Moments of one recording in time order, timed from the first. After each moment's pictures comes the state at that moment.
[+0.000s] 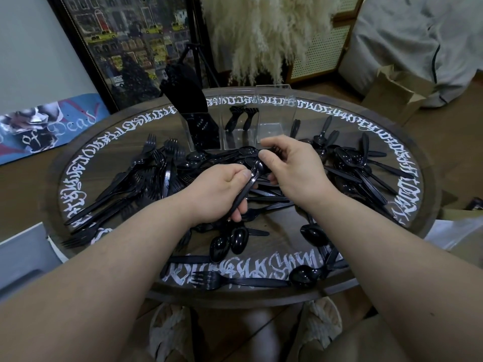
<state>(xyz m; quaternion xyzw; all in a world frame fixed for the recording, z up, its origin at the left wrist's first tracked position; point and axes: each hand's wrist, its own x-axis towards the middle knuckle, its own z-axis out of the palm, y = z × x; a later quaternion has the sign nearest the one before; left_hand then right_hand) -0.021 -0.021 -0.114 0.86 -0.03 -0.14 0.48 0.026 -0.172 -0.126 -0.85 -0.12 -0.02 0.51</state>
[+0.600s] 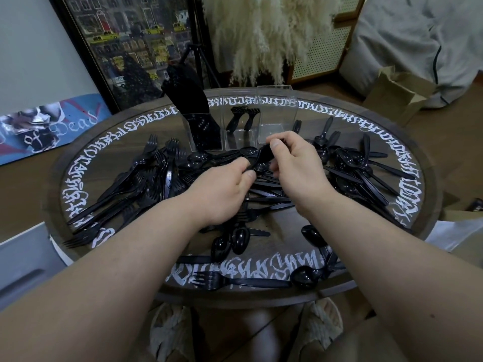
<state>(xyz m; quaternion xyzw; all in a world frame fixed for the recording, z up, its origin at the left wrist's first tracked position) -0.019 -0.022 -0.114 0.95 -0.06 -0.07 0.31 0.019 -0.166 -0.120 -0.80 -0.05 -0.02 0.59</state>
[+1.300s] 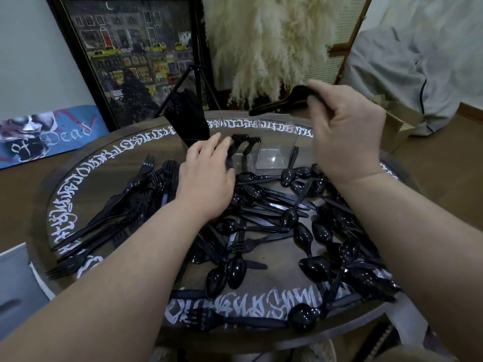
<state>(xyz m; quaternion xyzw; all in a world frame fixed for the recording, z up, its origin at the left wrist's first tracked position) 0.034 -0.003 -0.118 0.98 0.02 0.11 0.18 0.075 -0.190 -0.053 -0.81 -0.22 -0.45 0.32</state>
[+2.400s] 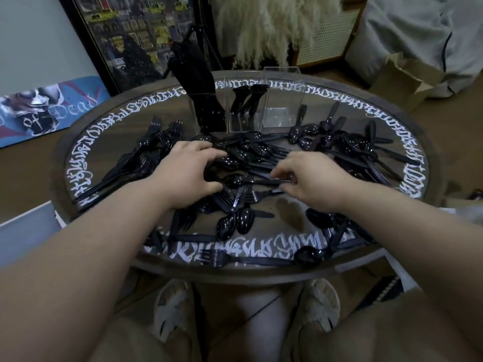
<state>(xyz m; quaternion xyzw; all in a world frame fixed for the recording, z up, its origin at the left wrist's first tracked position) -0.022 0.038 -0.138 0.99 -0.05 -0.04 0.12 0.005 -0.199 -0.121 -0.95 -0.30 0.07 0.09</state>
